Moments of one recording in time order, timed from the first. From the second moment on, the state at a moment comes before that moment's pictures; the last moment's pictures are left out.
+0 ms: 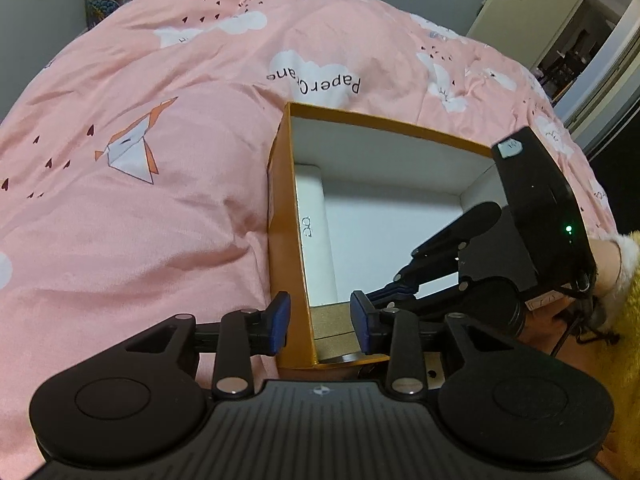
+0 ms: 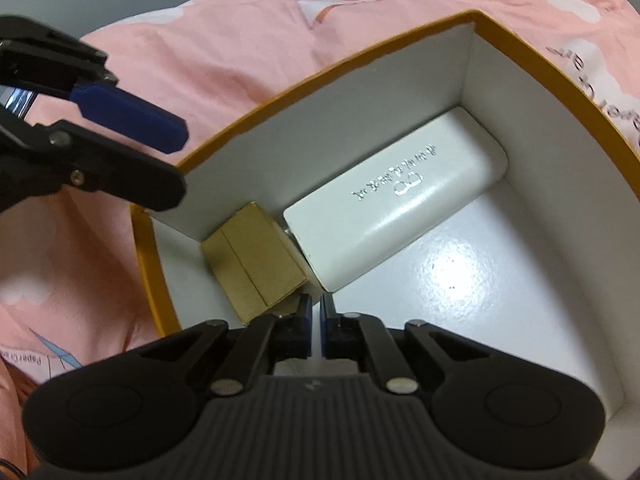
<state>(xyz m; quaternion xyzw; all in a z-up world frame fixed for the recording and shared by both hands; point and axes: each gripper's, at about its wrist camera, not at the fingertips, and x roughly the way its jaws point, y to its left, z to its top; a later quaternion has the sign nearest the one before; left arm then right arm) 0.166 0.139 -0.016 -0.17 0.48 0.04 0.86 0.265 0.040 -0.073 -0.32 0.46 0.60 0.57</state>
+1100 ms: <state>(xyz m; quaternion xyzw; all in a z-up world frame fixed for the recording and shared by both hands) 0.102 0.053 -0.030 -0.20 0.43 0.03 0.88 0.139 -0.168 -0.035 -0.02 0.47 0.31 0.83</state>
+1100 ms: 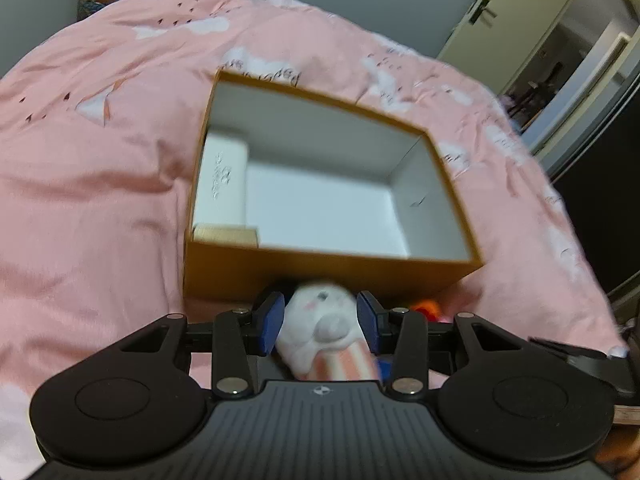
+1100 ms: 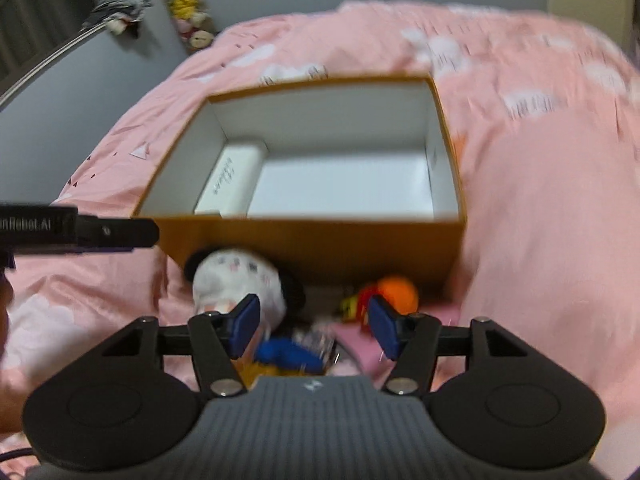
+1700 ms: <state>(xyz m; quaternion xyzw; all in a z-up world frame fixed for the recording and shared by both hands) 0.107 0.011 -0.037 -0.14 0.45 -0.03 0.88 0.141 -0.203 -0.061 0.05 0.51 0.22 0.83</state>
